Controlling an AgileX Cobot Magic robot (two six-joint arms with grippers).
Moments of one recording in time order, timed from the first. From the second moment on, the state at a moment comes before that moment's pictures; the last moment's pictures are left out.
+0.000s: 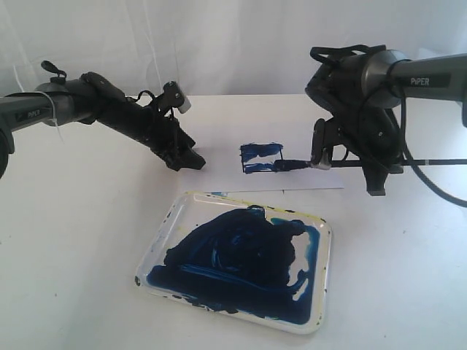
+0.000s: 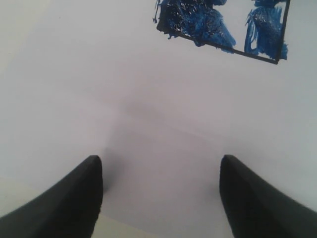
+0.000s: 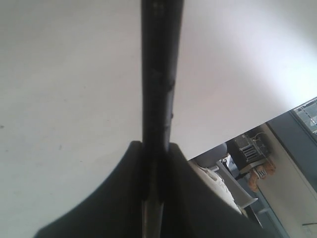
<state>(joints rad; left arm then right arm) -0.27 2.50 -2.06 -0.89 0.88 1.47 0.35 2.18 -1.62 -0.73 1.22 -0.53</state>
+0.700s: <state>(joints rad) -0.27 2.50 -2.06 -0.89 0.88 1.47 0.35 2.18 -1.62 -0.79 1.22 -0.52</state>
